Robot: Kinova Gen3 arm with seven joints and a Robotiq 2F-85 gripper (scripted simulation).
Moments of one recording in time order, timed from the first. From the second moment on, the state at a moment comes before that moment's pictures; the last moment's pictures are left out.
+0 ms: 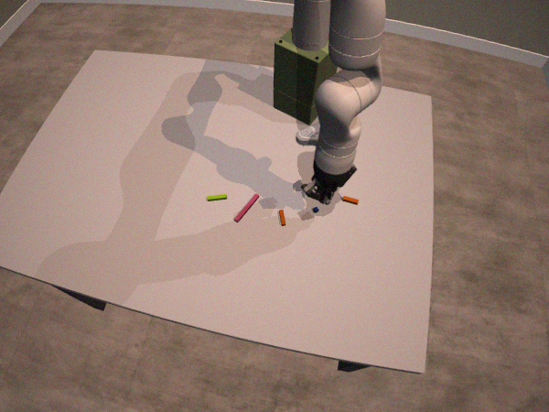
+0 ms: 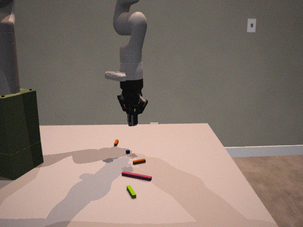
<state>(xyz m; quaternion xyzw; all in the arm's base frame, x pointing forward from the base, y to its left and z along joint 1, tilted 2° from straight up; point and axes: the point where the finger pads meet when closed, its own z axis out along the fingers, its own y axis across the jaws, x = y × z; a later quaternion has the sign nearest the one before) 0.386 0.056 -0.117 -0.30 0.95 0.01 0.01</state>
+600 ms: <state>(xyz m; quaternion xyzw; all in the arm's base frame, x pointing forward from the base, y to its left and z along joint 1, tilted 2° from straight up) 0.393 0.056 -0.171 -0.30 0.95 0.01 0.02</state>
